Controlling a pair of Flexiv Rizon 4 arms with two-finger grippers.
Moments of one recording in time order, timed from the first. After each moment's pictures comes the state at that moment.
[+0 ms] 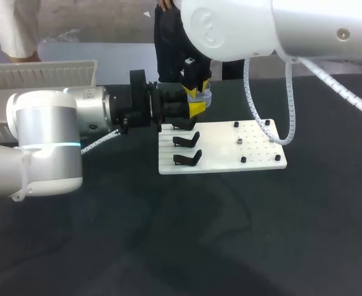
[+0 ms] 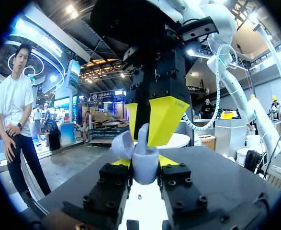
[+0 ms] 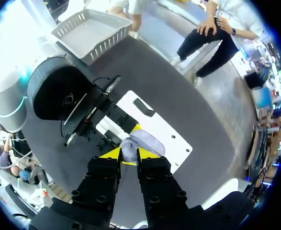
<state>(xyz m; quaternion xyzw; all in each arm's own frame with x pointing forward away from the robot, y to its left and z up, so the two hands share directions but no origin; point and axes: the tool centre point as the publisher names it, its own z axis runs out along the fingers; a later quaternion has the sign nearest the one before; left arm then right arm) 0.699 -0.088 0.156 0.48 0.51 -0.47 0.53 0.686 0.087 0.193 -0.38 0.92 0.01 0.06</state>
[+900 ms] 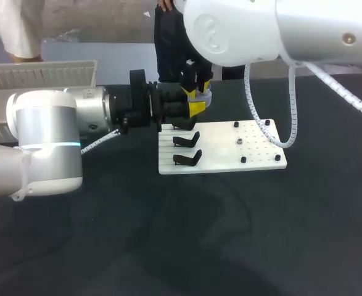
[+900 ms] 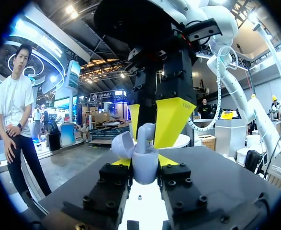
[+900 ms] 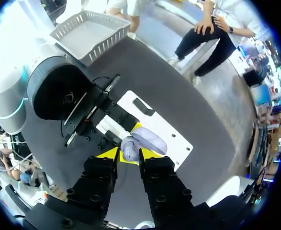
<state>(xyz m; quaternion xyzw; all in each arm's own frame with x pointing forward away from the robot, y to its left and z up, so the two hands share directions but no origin) 0.699 -0.088 0.157 0.48 0.51 -0.47 0.53 0.683 0.086 0.193 -0.37 0.93 0.01 0.07</state>
